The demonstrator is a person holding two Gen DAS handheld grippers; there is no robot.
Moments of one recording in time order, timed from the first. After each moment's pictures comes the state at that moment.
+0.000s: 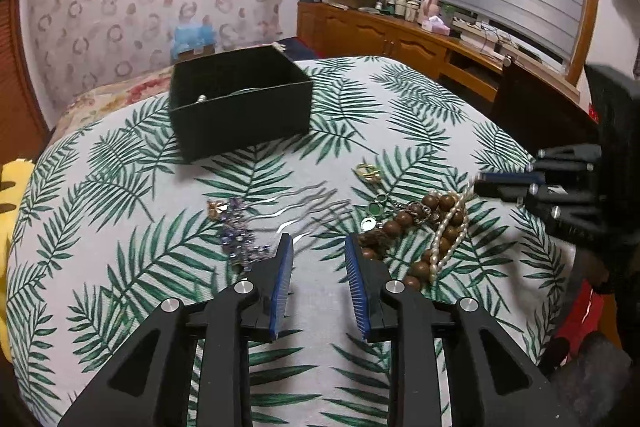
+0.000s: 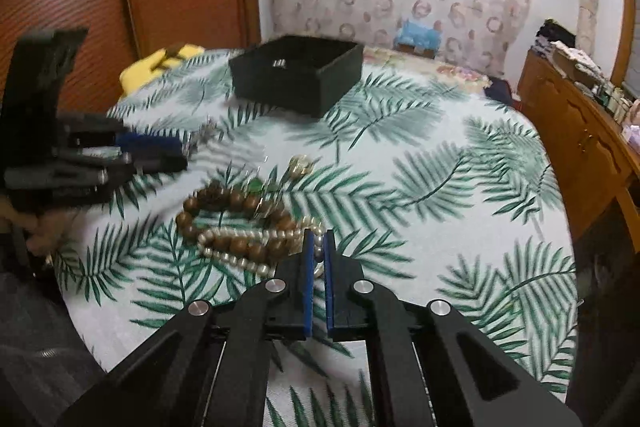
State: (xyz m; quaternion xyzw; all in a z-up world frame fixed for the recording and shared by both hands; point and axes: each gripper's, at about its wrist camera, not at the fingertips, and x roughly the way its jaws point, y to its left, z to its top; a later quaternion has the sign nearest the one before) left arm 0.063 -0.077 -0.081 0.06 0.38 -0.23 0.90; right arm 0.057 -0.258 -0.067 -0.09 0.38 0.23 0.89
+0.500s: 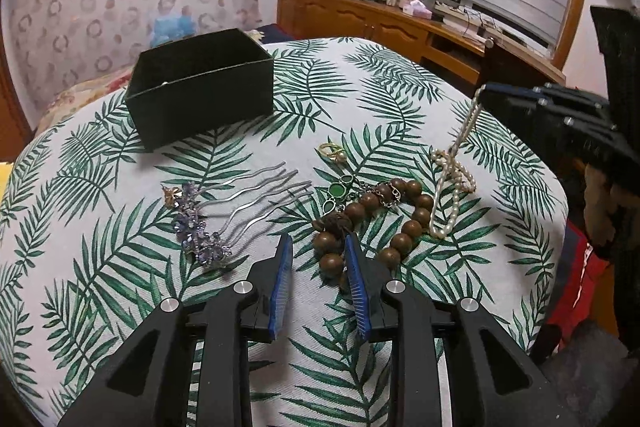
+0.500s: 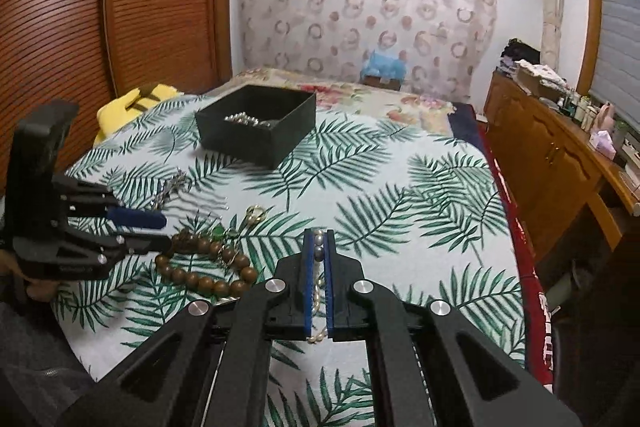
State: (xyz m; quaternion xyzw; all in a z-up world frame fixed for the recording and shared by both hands) left arm 0.060 -0.096 -0.092 0.07 0.40 -0.26 0.88; right arm 0.055 -0.287 -0.034 -0.08 0.32 0.18 0.93
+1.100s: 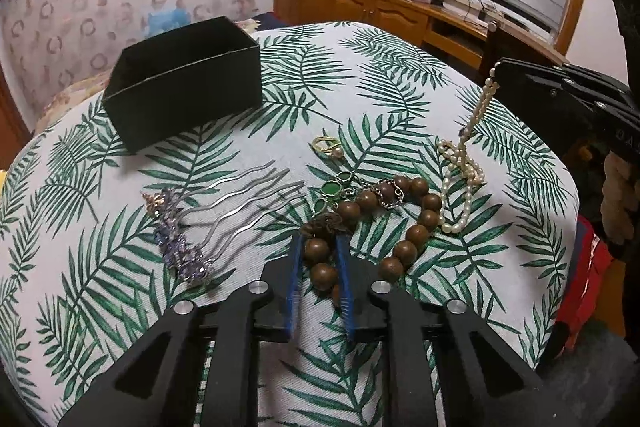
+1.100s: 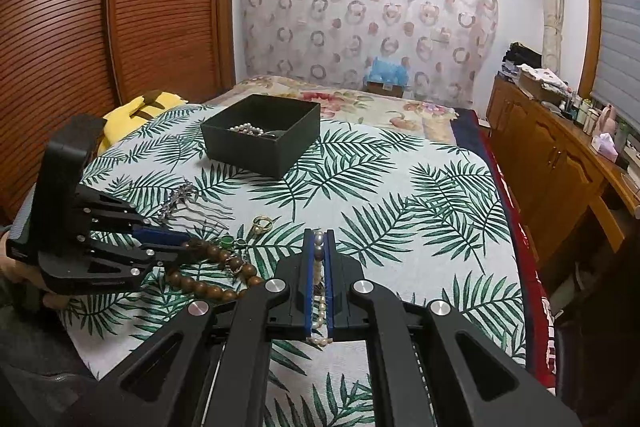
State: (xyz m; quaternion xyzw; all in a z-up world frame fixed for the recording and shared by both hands) left arm 0.076 -0.111 -0.099 0.09 0.42 -0.25 0.87; right arm 0.055 -0.283 -0.028 -0.07 0.31 0.19 0.93
